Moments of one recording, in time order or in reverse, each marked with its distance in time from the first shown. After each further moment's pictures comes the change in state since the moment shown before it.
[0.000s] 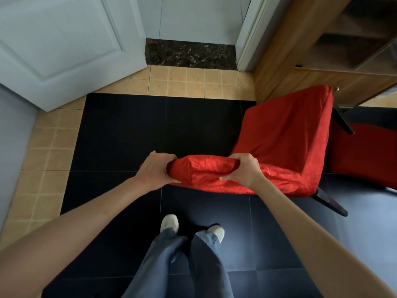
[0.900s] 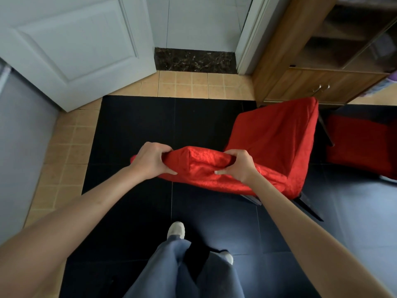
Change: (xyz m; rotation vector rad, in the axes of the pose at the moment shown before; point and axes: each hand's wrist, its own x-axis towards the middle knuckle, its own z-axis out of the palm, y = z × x) left_hand -0.138 0.007 -0.057 -0.069 0.055 0.018; right_hand -0.122 -0.059 0.051 0.111 0.067 -0.041
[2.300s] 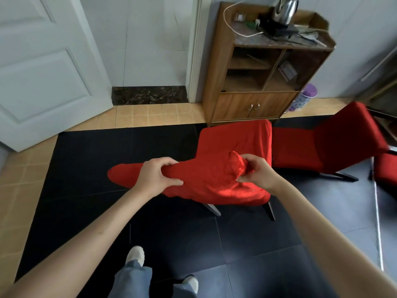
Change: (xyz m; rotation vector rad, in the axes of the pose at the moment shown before) left_hand -0.028 0.245 0.113 -0.267 0.148 0.122; right_hand -0.163 0.150 -0.234 0.301 0.065 -0.147
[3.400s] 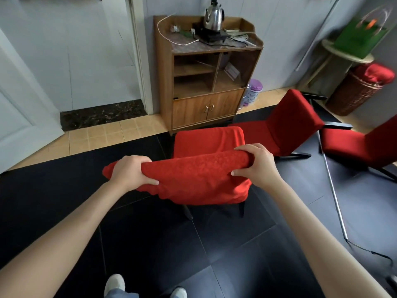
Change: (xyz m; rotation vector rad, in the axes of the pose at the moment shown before) left_hand 0.058 0.045 0.051 0.411 -0.160 0.191; right_hand -0.100 0.018 -0.092 -0.418 0.560 -0.031
